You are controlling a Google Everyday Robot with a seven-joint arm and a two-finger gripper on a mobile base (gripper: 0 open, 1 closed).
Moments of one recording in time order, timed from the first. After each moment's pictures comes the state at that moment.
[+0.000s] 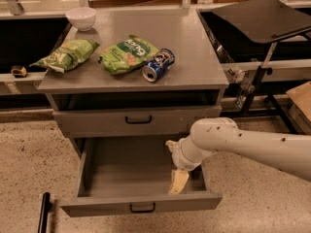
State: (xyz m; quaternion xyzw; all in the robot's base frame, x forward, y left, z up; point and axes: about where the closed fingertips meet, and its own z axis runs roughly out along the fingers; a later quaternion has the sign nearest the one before) arm 0.505 -0.049 0.559 -0.70 0.68 0.11 0.20
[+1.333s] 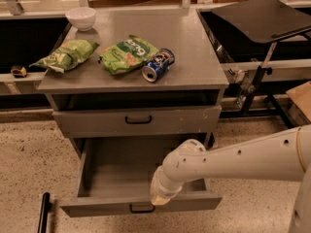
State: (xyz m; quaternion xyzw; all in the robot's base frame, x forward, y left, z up) arm 0.440 -0.001 0.489 -0.74 0.65 0.09 0.14
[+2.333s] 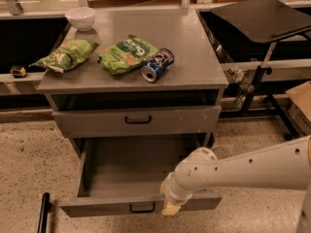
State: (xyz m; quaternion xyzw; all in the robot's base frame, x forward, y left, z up) arm 0.429 -0.032 0.466 -0.72 0.68 0.08 0.13
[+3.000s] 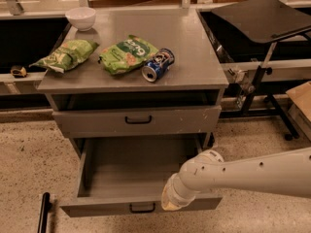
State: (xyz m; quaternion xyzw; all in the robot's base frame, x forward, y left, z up) arm 0.419 -0.038 0.470 -0.72 0.67 0.11 0.15
